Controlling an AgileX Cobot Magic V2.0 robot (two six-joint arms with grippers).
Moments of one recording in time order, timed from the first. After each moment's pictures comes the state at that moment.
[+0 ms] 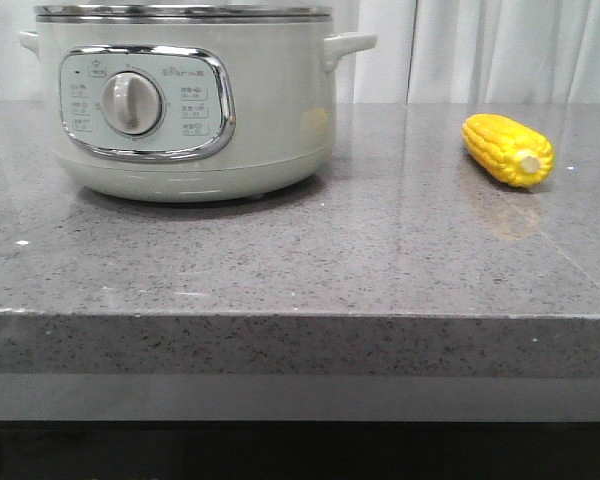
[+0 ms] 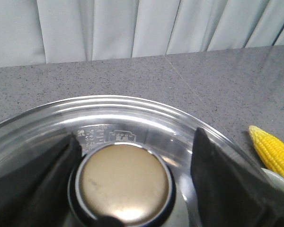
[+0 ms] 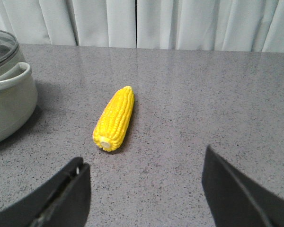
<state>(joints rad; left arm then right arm) -0.48 1.65 -1.38 -0.08 0.14 -0.05 0.07 0.40 -0.56 0.02 0.42 0.05</state>
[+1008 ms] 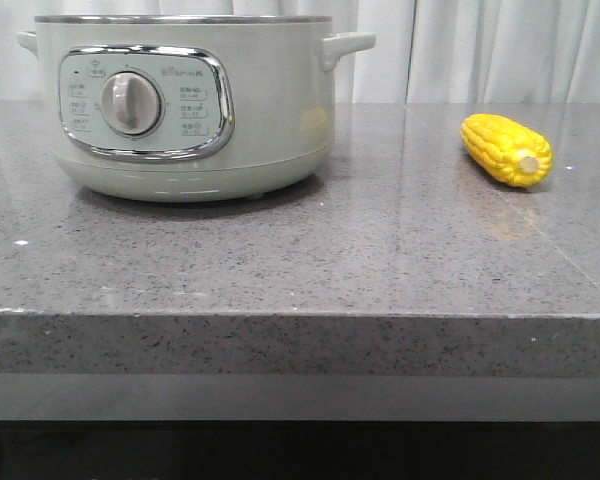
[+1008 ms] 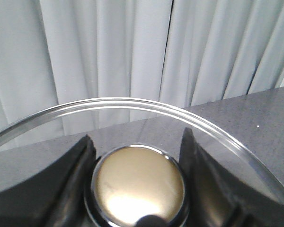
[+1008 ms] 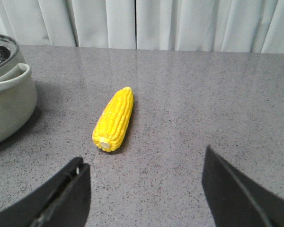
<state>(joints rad) -0.48 1.41 -1.55 0.03 0.39 -0.05 0.07 0.40 -0.56 0.02 0.43 0.05</state>
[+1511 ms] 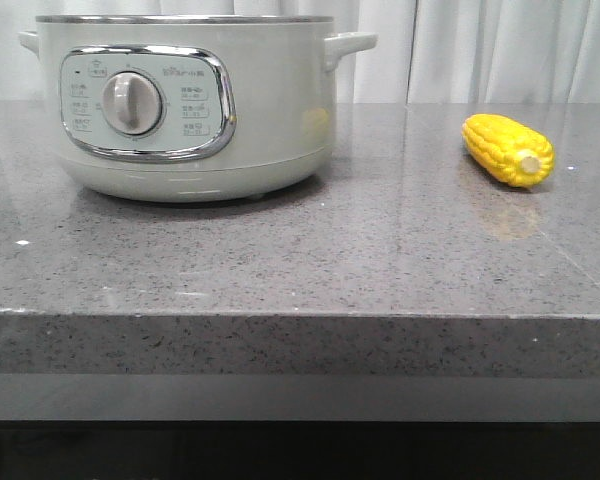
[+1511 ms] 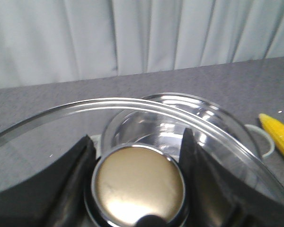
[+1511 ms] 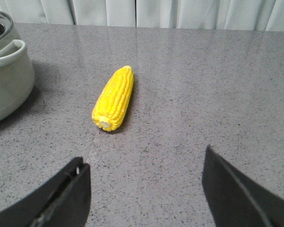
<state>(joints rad) -0.36 1.01 -1.25 0.11 0.63 -0.13 0.07 0.40 -0.56 0.04 0.50 0.05</state>
